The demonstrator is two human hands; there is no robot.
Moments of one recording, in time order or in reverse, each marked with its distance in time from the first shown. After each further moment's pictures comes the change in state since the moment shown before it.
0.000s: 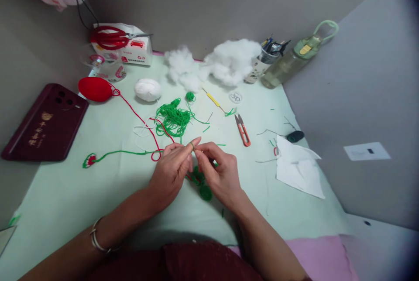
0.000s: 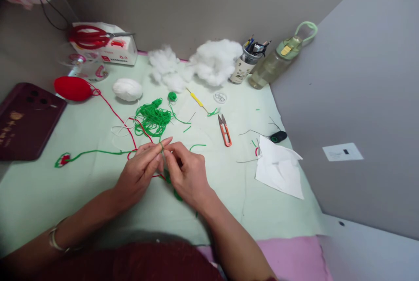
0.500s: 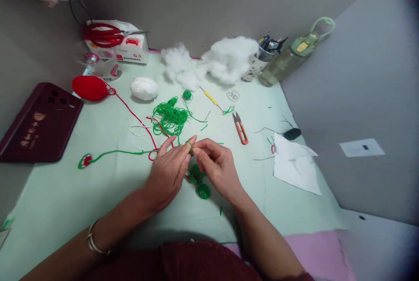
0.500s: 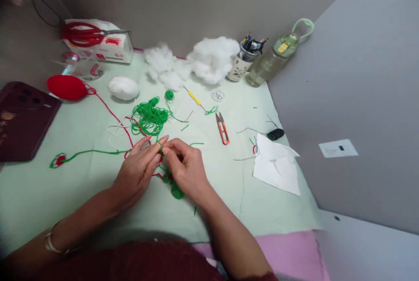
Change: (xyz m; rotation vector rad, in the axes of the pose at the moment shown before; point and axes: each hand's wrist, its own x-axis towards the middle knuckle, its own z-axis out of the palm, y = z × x) left_hand -0.004 -0.003 0.002 0.229 -0.011 0.110; right_hand 0.008 -0.002 -0.003 0.287 -0.077 0.212
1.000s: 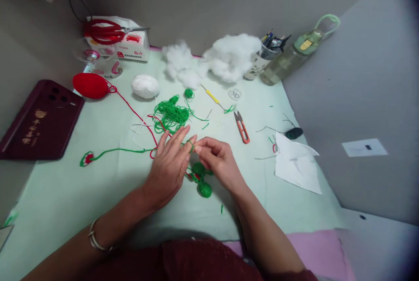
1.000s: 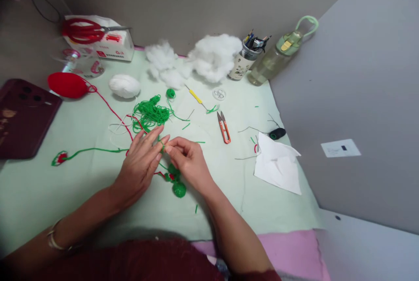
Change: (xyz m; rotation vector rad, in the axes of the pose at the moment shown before) left_hand -0.001 -0.003 0.002 0.130 0.008 0.005; right_hand 0.008 0.007 -0.004 0.209 -0.062 0.150
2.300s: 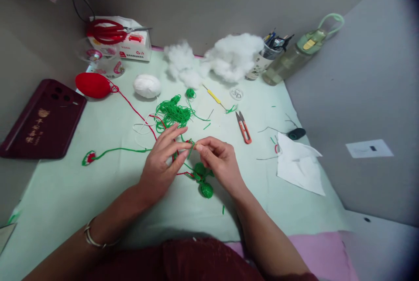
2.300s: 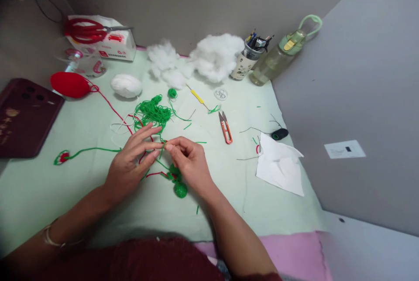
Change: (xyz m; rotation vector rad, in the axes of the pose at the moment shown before) left_hand 0.001 -0.012 -0.011 -0.364 0.106 -0.228; right_hand 0.000 0.001 0.003 -0.067 0.074 -0.063
